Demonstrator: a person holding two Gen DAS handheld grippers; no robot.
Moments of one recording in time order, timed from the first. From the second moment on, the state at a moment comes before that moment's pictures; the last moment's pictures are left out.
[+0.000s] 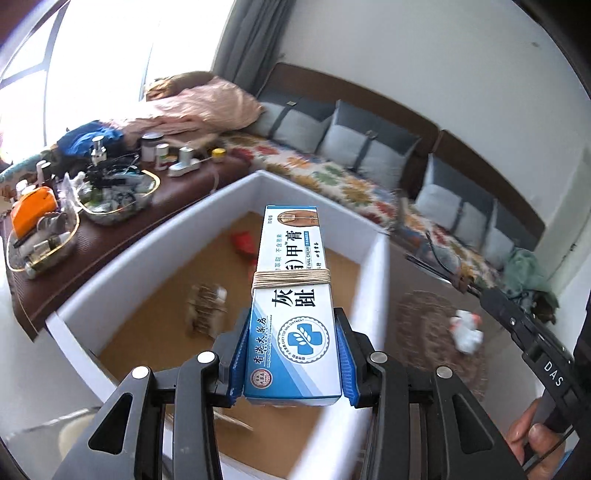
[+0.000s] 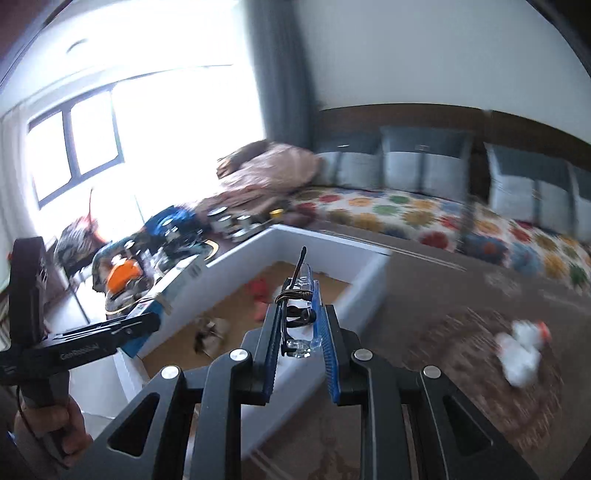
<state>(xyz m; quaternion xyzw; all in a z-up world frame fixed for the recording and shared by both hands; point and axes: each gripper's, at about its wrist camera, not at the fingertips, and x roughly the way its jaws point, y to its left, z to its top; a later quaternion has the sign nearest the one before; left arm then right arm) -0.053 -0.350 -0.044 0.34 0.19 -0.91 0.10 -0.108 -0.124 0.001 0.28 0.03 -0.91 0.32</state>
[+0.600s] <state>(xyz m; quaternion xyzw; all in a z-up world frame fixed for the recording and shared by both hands) -0.168 -0.416 -0.141 0.51 0.25 -0.81 0.15 -0.243 -0.278 -0.113 0.50 -0.02 -0.79 0.35</state>
